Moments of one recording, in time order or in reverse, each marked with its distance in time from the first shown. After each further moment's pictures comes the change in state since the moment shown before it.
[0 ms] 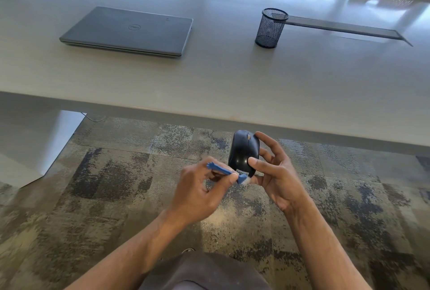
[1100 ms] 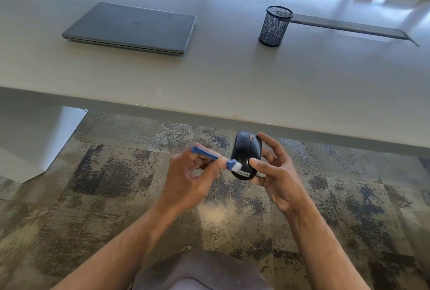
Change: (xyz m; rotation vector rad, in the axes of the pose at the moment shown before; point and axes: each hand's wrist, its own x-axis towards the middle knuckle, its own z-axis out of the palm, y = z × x) left_hand 0.011 -0.010 -0.015 -0.072 0.094 -0.064; right_hand -0.001 0.002 0.001 0.003 0.035 0.009
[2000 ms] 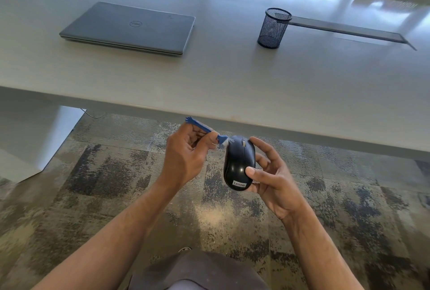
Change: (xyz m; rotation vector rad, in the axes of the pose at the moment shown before) left_hand 0.044 -0.022 0.004 -0.090 0.086 -0.014; right_hand -0.009 0.000 0.004 0.054 -0.107 0.033
